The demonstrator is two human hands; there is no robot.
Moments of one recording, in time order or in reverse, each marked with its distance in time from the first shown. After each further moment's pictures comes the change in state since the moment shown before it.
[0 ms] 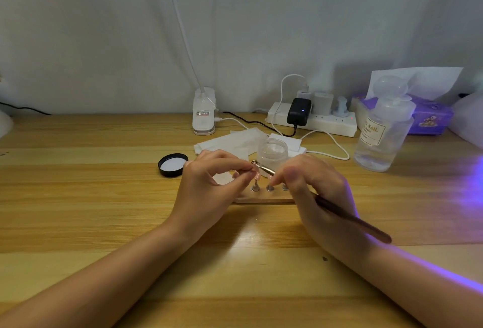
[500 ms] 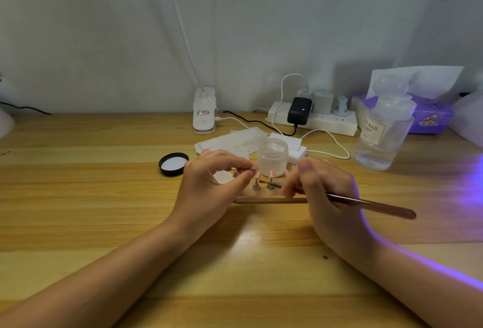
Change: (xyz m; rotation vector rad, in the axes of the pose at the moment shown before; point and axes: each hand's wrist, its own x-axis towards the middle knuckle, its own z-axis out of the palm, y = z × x) left_hand 0.000 0.000 -0.001 -0.012 -0.027 -0.024; right_hand -0.003 0.000 -0.003 0.093 0.036 0.091
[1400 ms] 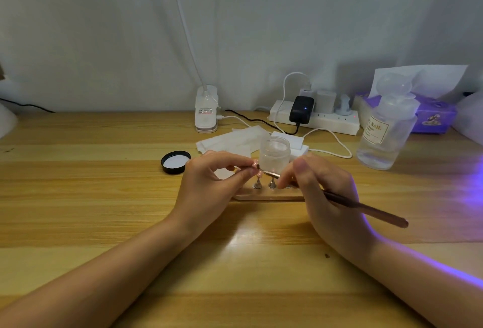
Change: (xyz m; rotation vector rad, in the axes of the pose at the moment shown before) left_hand -0.001 -0.003 -0.001 -0.046 0.015 -0.053; right_hand -0.001 -0.003 0.000 0.034 -0.068 0.054
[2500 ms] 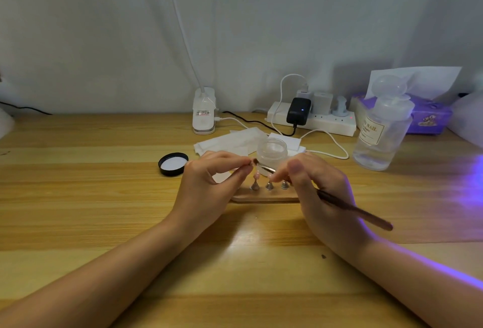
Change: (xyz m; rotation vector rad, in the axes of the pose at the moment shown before) left_hand 0.000 0.002 0.002 0.027 -0.015 0.034; right_hand 0.003 0.003 0.000 -0.054 0.012 -0.066
